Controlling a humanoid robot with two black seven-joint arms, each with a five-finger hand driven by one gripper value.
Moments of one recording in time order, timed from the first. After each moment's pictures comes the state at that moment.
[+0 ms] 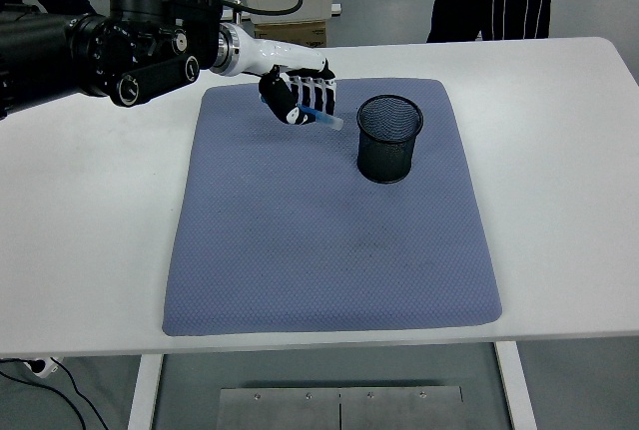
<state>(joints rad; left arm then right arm) -1.73 0.11 0.79 -0.77 0.47 -0.21 -0.38 0.04 0.00 0.41 0.22 0.09 0.06 0.10</state>
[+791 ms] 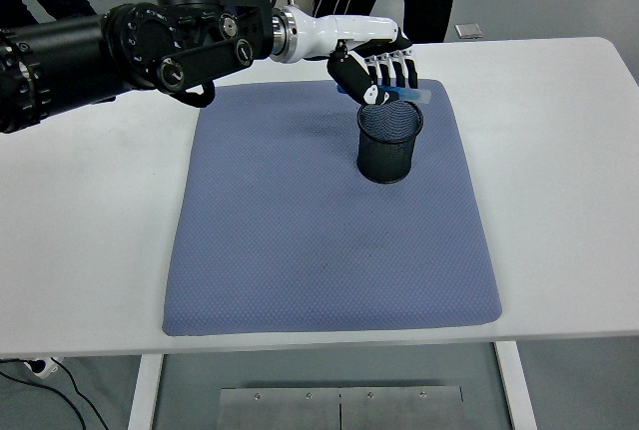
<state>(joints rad) -1.71 0.04 0.58 -0.76 0.33 -0.20 -0.38 0.04 0.00 0.41 0.22 0.09 0.06 0.10</state>
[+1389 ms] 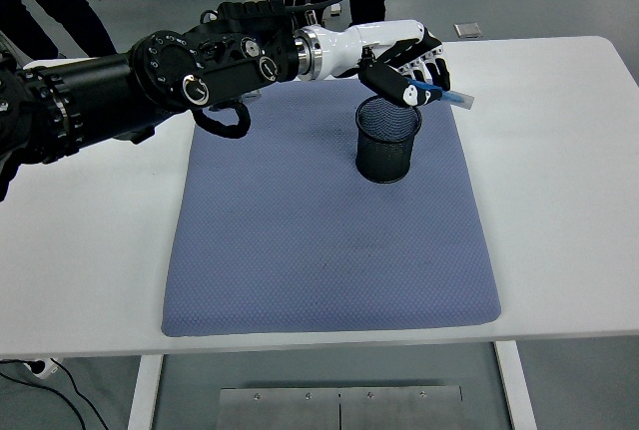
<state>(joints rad) -1.60 0.00 0.45 -0.73 0.21 -0.19 -0.37 0.04 0.00 0.41 0.22 0.09 0.06 0.10</state>
